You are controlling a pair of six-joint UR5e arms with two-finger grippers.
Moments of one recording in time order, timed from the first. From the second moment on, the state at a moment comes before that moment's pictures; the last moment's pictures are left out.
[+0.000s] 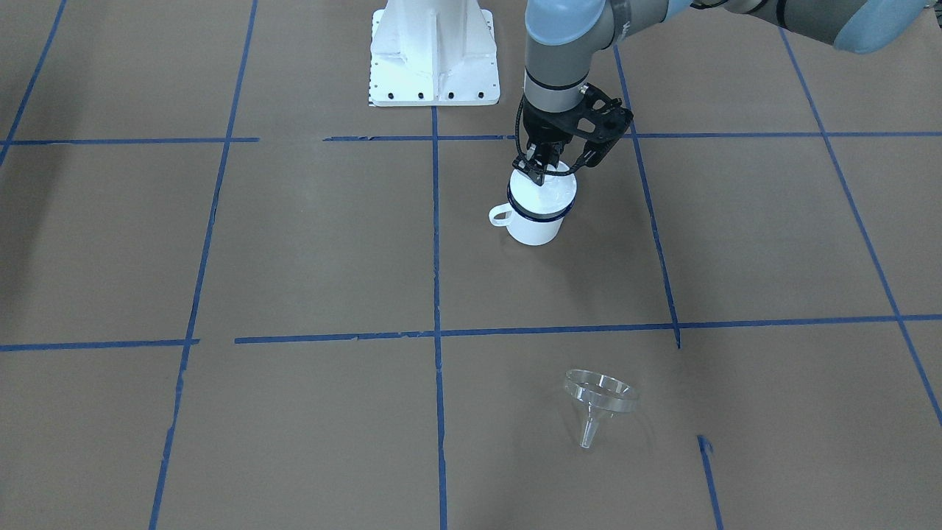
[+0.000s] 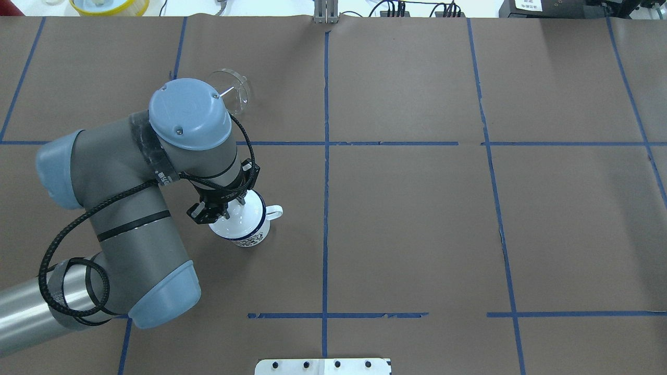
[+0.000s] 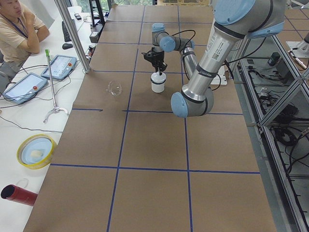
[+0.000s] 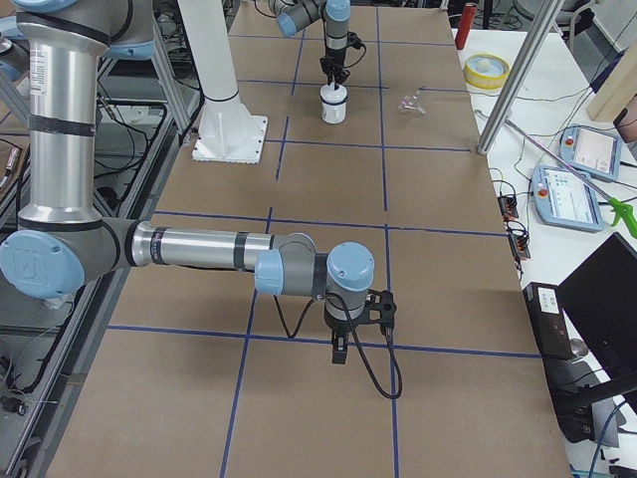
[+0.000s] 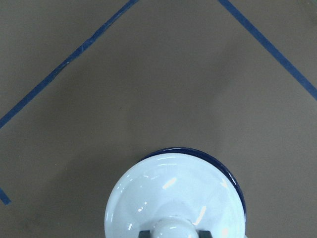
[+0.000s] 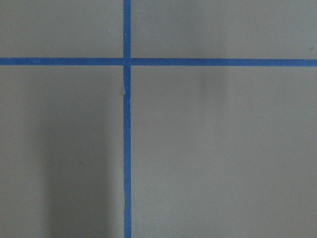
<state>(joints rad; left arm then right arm) -0.57 -2.21 -1.92 -1.20 -1.93 -1.95 1.57 -1.68 1.66 -1.57 2.29 0.01</state>
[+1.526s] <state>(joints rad) -0.57 -2.20 -1.91 -1.21 -1.93 -1.94 1.57 -1.68 1.66 -1.57 2.29 0.01</state>
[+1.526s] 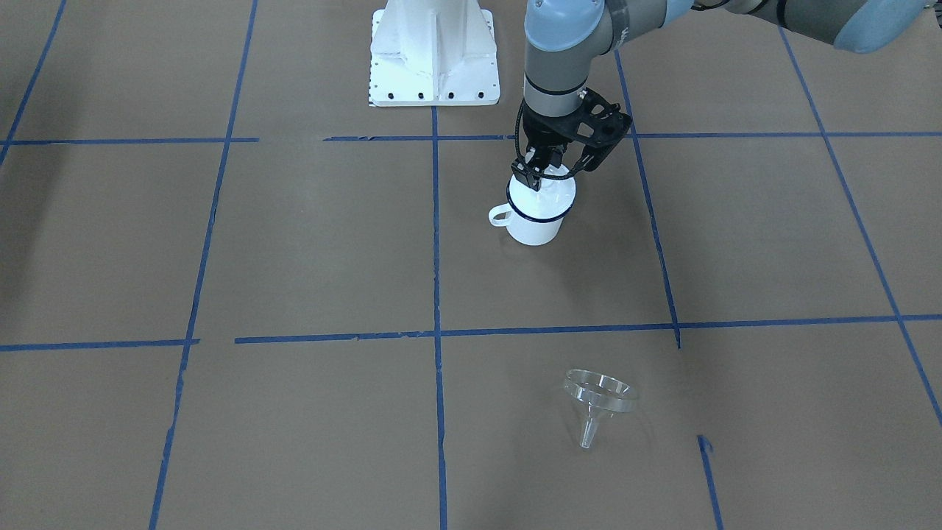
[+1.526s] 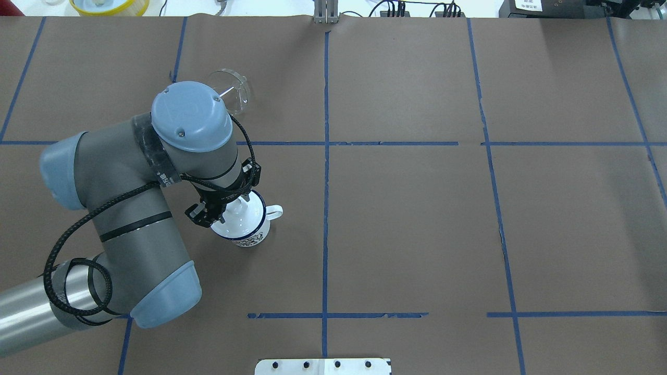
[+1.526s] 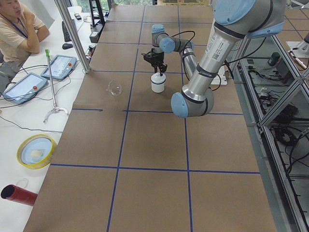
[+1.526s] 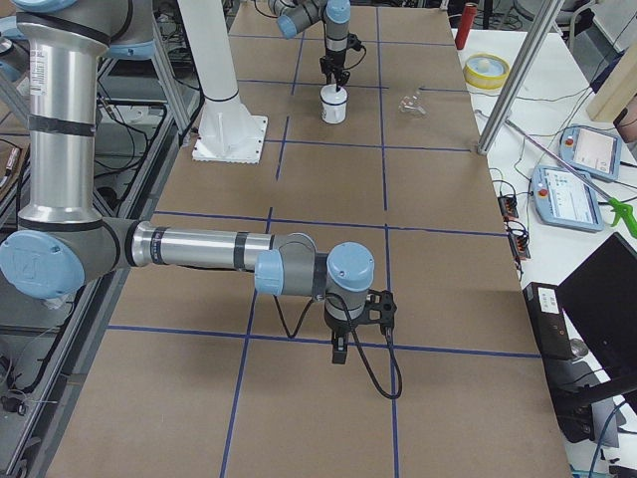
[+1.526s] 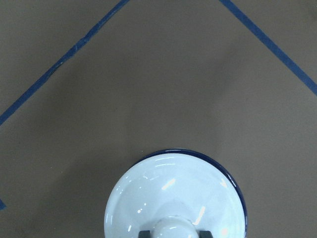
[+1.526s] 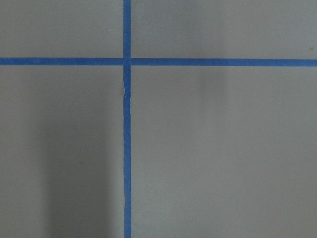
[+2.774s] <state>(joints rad) -0.74 -2.16 -1.99 -1.22 -1.94 -1.65 1.57 -1.68 1.66 -1.57 2.29 0.01</state>
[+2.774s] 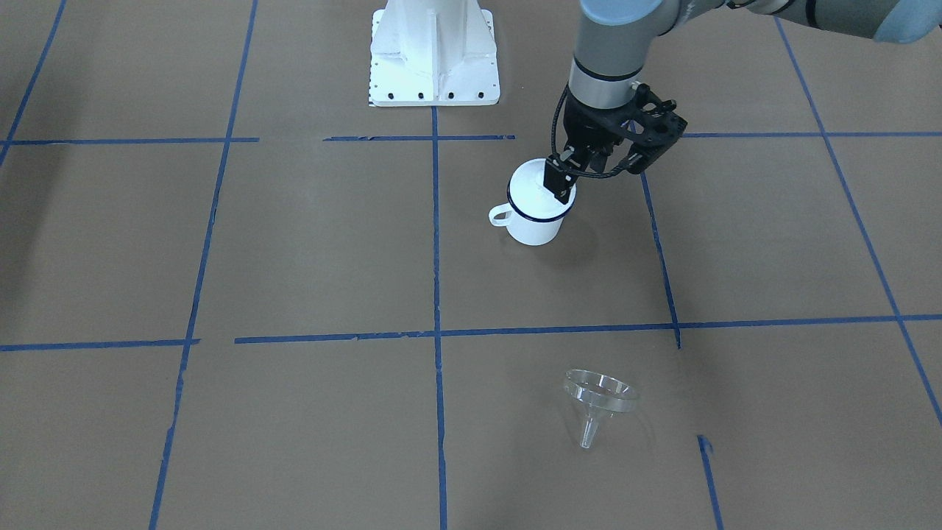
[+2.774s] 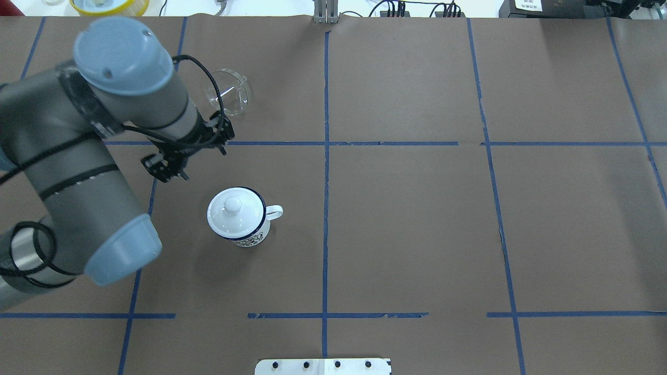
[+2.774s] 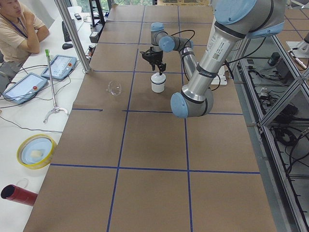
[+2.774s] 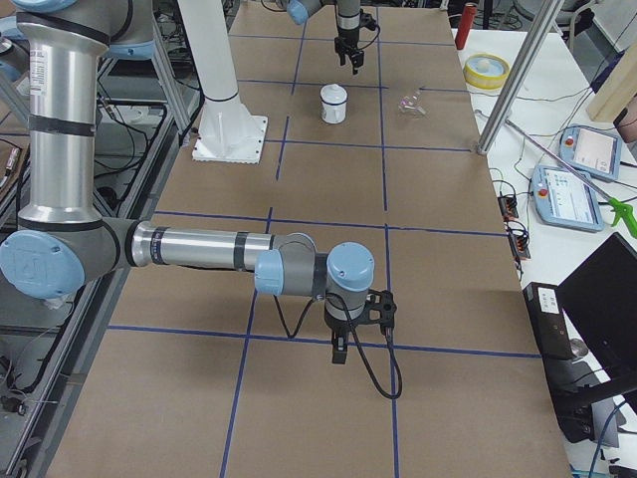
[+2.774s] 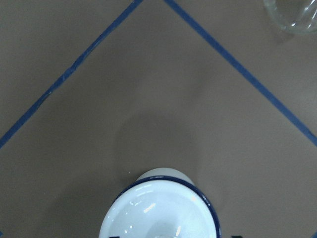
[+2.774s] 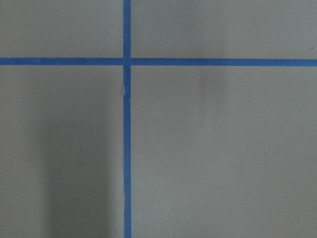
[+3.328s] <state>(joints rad) -1.13 -1.99 -1.98 -1.26 -2.11 -1.00 1.57 -1.68 1.66 -1.57 2.29 0.01</state>
